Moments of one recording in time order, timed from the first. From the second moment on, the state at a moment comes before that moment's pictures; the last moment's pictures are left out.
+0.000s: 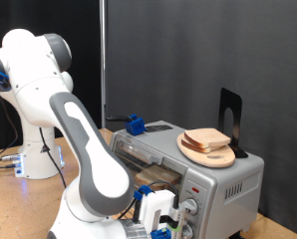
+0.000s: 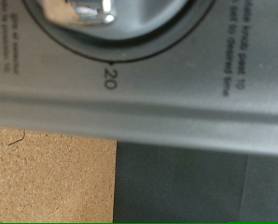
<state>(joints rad) -0.48 0.94 0.38 -1.55 1.14 1.91 -0.12</state>
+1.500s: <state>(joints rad) -0.50 0.94 0.39 -1.59 1.25 1.90 -0.41</state>
